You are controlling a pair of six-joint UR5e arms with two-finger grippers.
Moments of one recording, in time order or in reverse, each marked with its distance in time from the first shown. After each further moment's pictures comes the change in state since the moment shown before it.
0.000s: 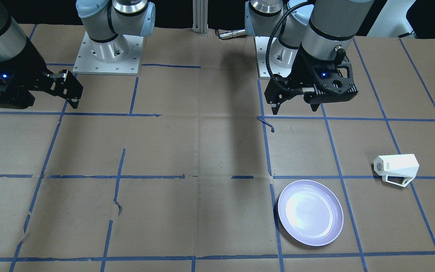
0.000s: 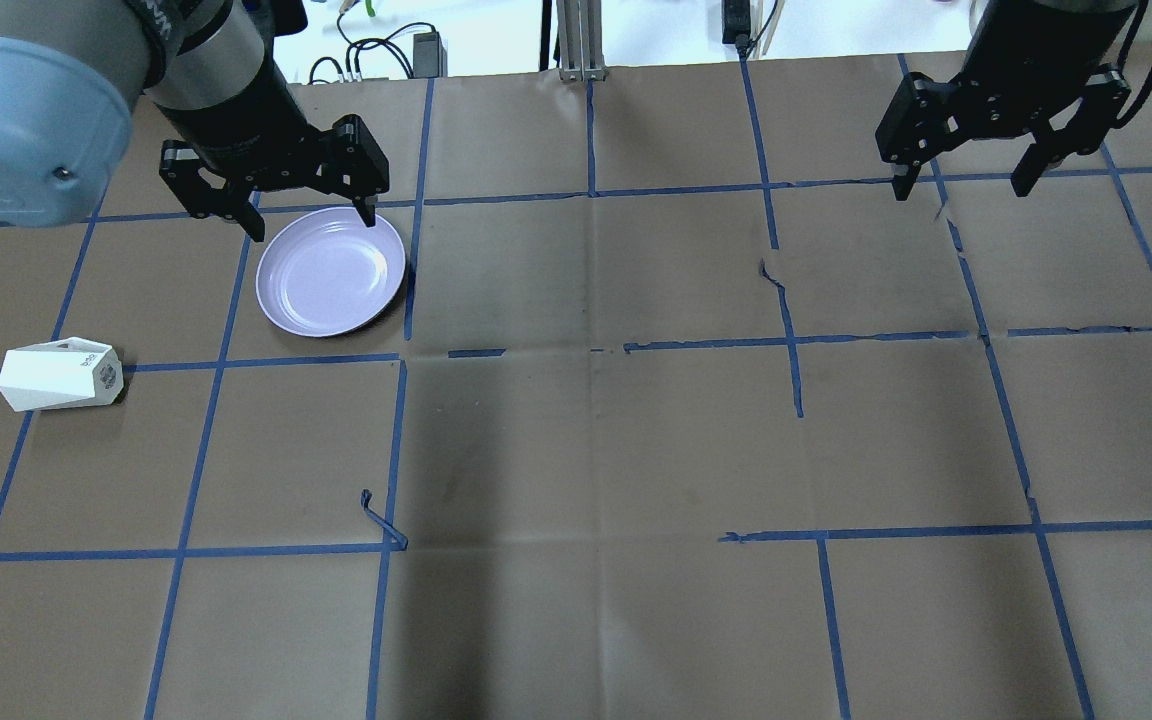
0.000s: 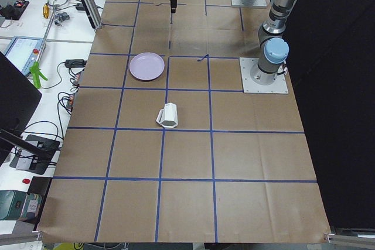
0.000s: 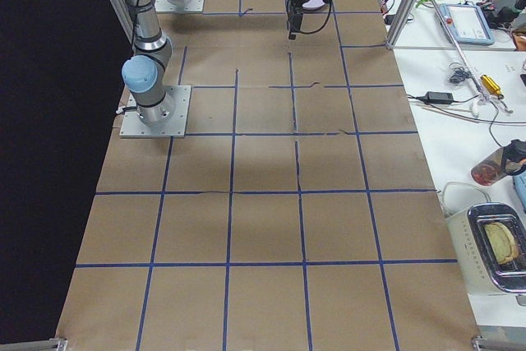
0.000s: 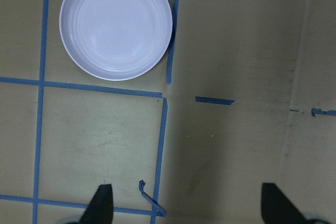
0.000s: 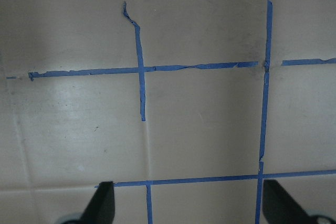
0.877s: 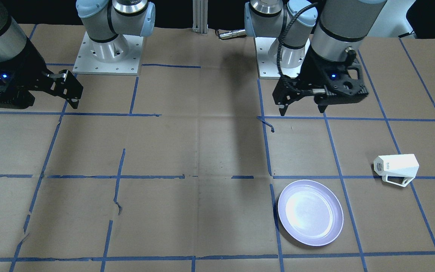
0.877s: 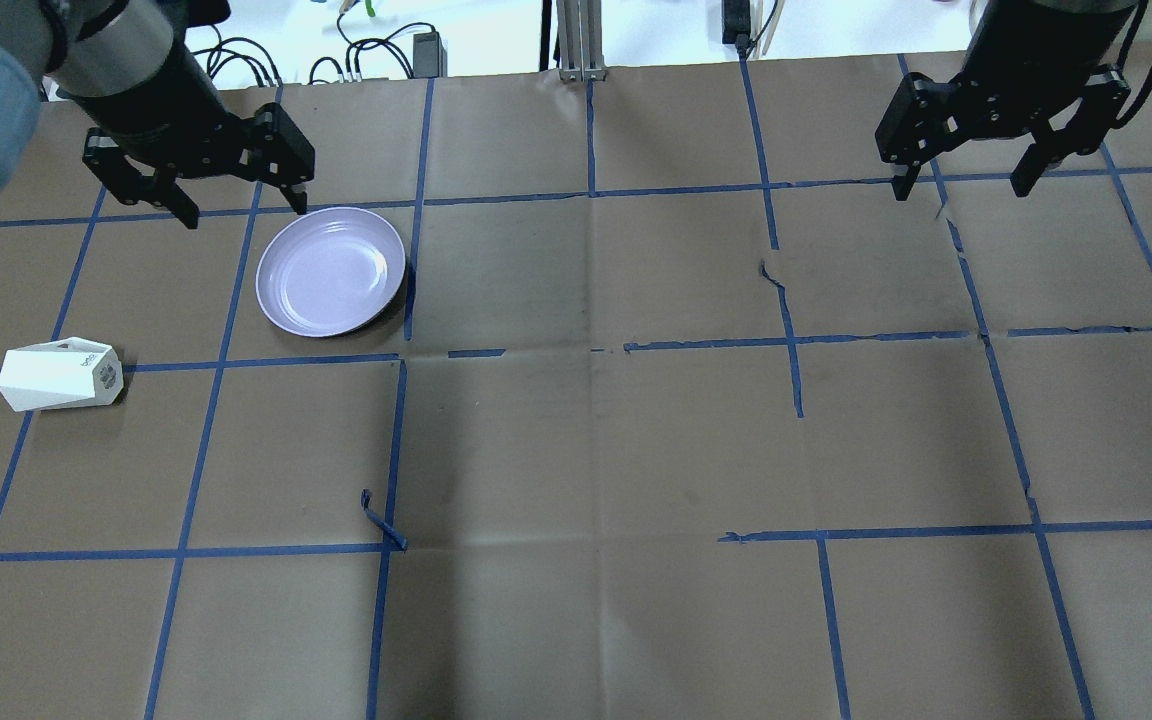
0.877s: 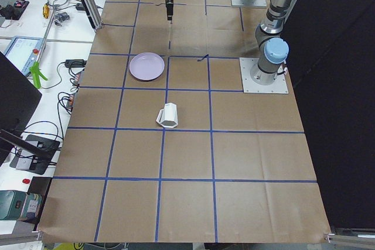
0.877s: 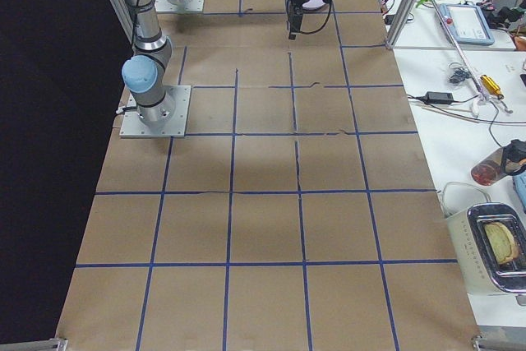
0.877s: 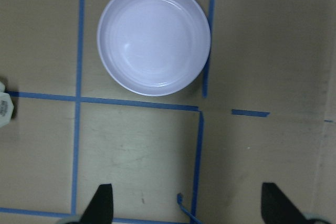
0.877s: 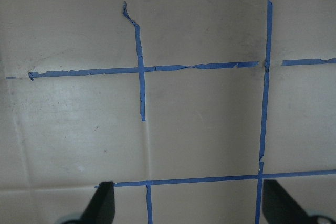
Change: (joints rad) left arm 0.202 0.002 0.001 0.003 -0.027 0.226; right arm 0.000 0.000 0.000 0.000 0.000 0.000
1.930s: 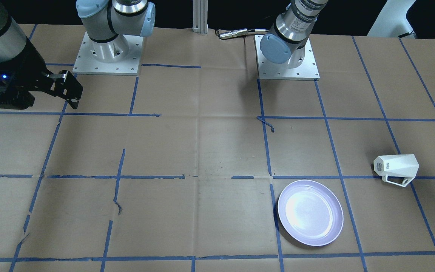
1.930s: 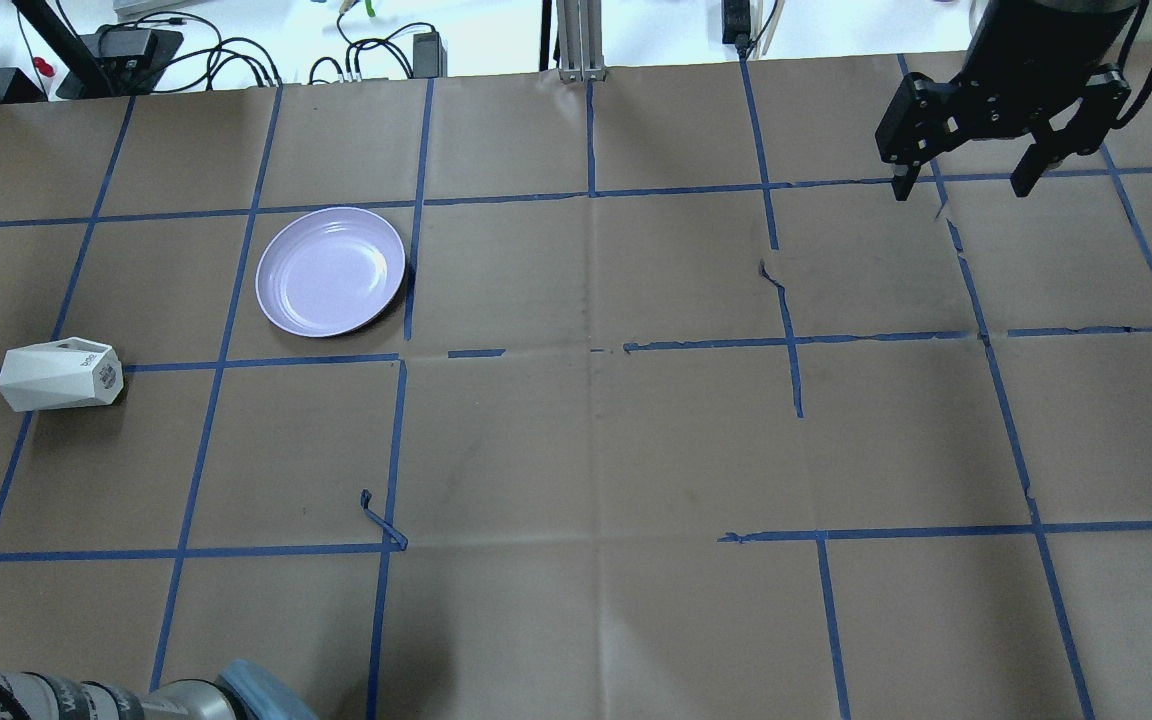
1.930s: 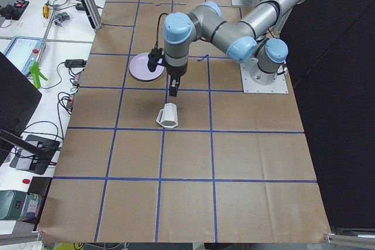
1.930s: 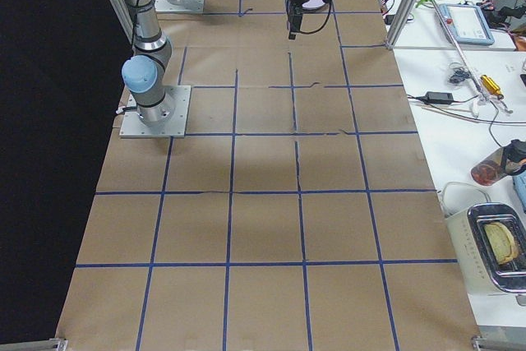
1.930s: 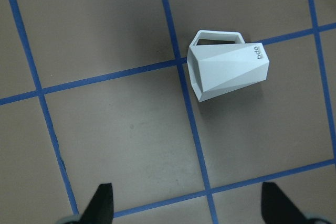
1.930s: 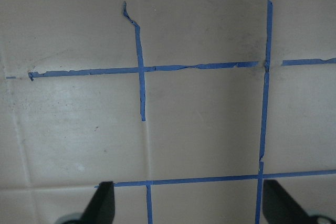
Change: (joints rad) left arm 0.806 -0.227 0.146 -0.011 -0.057 1.123; right arm 0.000 0.000 0.000 0.000 0.000 0.000
